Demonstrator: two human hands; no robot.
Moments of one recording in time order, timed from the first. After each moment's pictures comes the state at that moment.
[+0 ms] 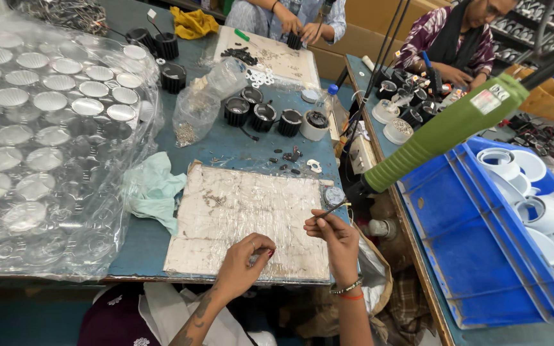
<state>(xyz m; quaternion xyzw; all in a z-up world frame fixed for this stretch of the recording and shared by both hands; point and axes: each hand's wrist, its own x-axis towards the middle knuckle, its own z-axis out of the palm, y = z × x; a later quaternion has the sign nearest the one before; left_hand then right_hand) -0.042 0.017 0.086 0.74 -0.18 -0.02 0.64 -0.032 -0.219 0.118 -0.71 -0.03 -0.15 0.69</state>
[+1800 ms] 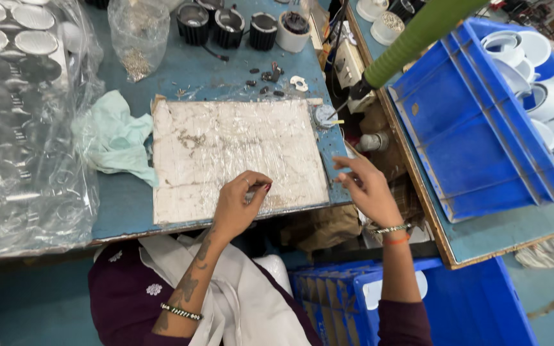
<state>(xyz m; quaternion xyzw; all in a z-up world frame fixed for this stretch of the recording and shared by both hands) -0.037 0.018 0.070 0.73 -0.23 0.01 0.64 -0.100 -0.254 0.163 -0.93 0.01 -0.07 0.36</state>
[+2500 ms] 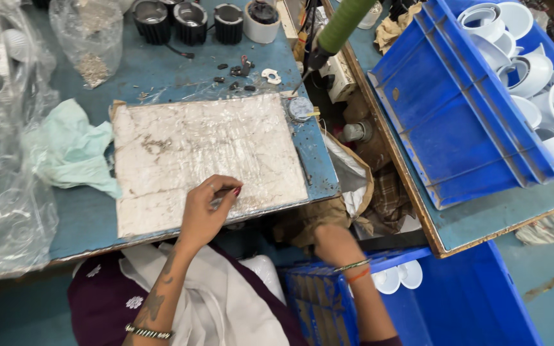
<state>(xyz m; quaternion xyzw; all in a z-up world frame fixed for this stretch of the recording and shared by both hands) -0.038 0.016 0.066 0.72 -0.23 -0.01 0.66 -0.173 -0.278 0.021 -0.98 0.05 0.18 0.04</state>
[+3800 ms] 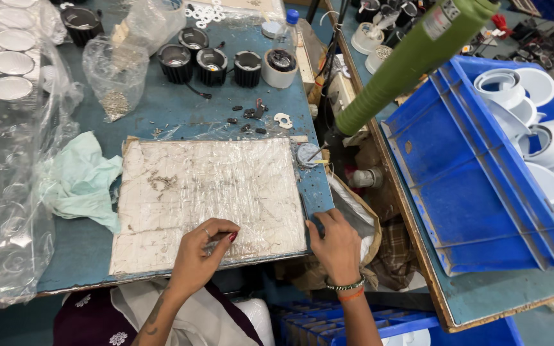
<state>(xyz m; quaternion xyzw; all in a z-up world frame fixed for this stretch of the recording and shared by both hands) -0.038 0.010 0.076 0.73 -0.17 -0.05 0.66 -0.084 -0.255 0.120 -0.97 0.11 -0.17 0.16</state>
